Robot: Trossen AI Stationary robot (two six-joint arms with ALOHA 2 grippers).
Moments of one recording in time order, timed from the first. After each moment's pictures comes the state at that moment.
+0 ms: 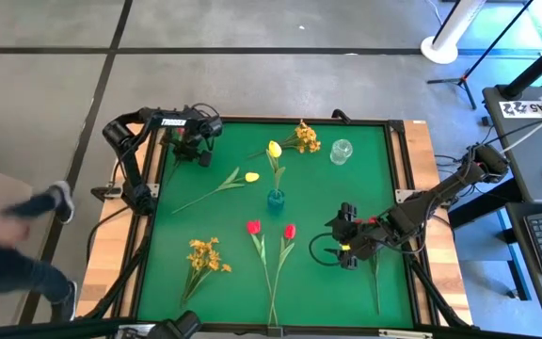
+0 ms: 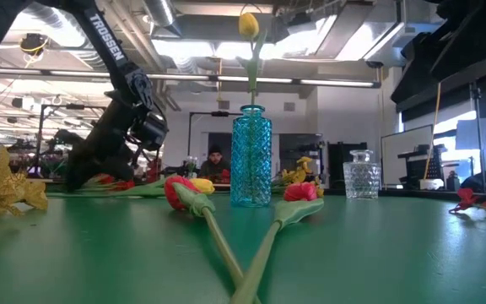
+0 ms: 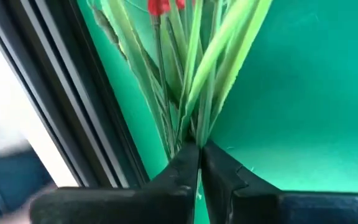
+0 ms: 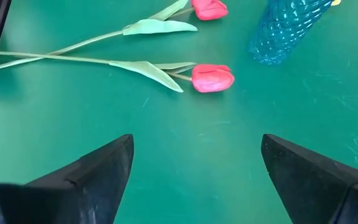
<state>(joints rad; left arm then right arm) 0.86 1.84 0.98 -1.08 -0.36 -0.54 0.58 1.28 0.82 -0.46 0.41 0.52</state>
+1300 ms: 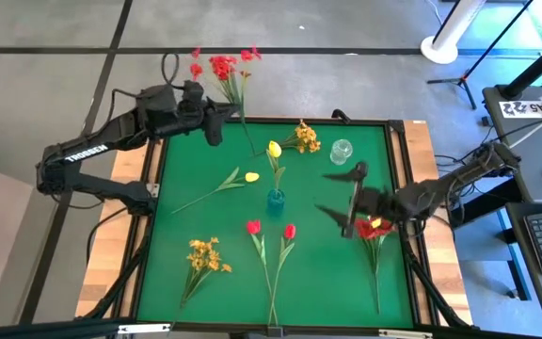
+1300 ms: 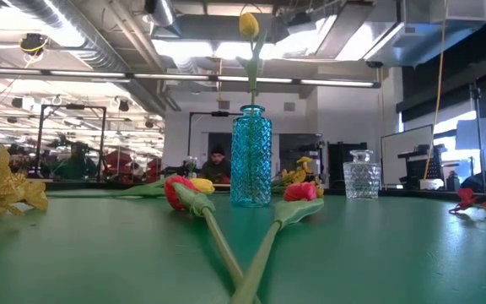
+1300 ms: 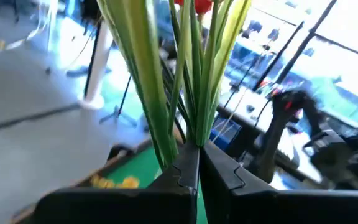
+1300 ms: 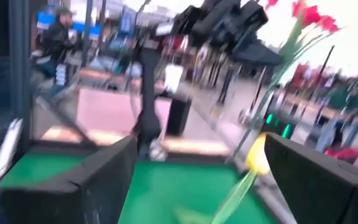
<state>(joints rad) 0.35 1.09 1.27 -0.27 -0.13 -0.41 0.45 1.04 0.82 0.34 0.64 -0.28</state>
